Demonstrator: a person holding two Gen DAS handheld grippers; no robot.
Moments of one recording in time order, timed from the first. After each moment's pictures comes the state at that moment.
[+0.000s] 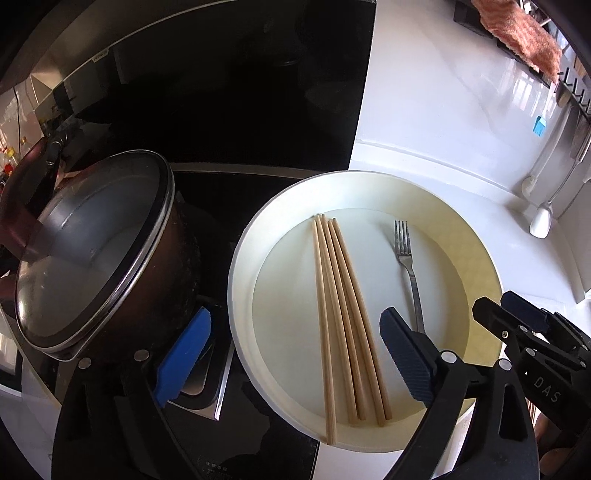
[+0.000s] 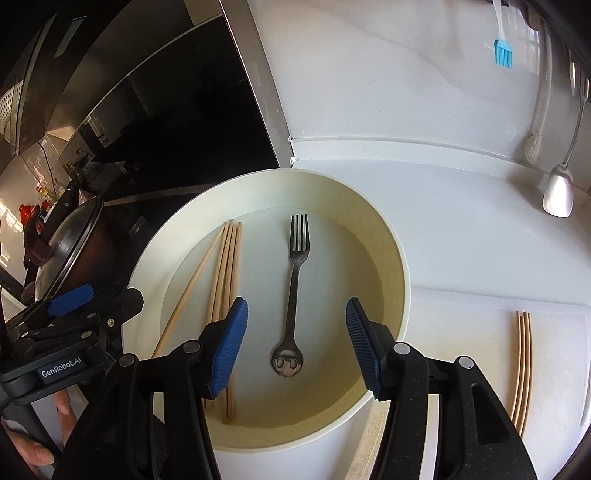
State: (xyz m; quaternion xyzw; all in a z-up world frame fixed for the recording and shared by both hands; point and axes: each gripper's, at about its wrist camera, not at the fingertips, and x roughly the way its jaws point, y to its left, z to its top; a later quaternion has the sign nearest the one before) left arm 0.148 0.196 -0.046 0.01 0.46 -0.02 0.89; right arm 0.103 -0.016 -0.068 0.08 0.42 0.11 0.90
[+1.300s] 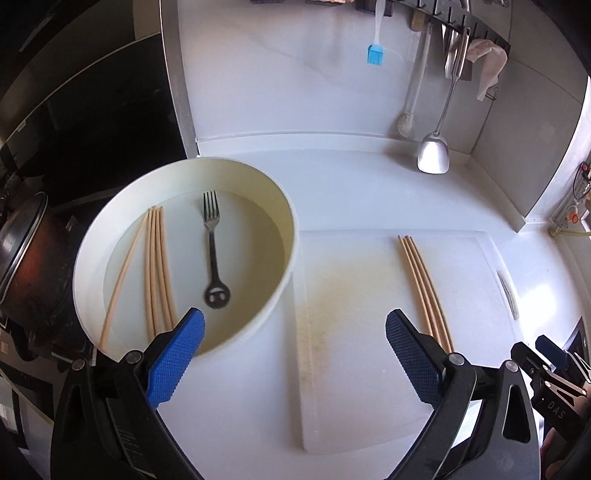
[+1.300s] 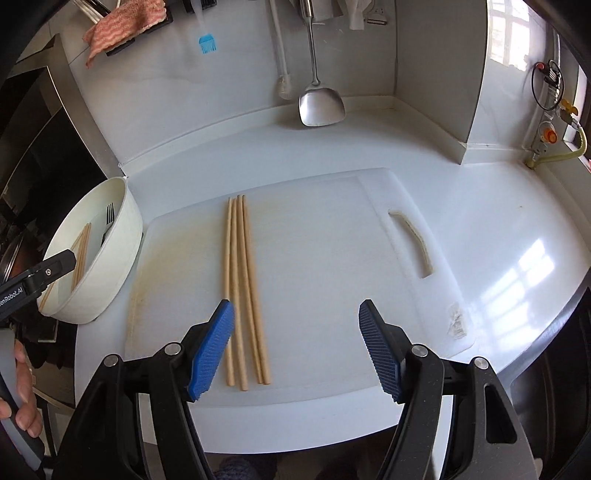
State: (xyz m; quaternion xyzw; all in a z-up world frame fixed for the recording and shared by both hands) left arm 0.037 0.004 -0.049 0.06 0.44 -0.13 0.89; right arm -0.103 -0.248 -0.114 0.15 0.42 -0.10 0.89
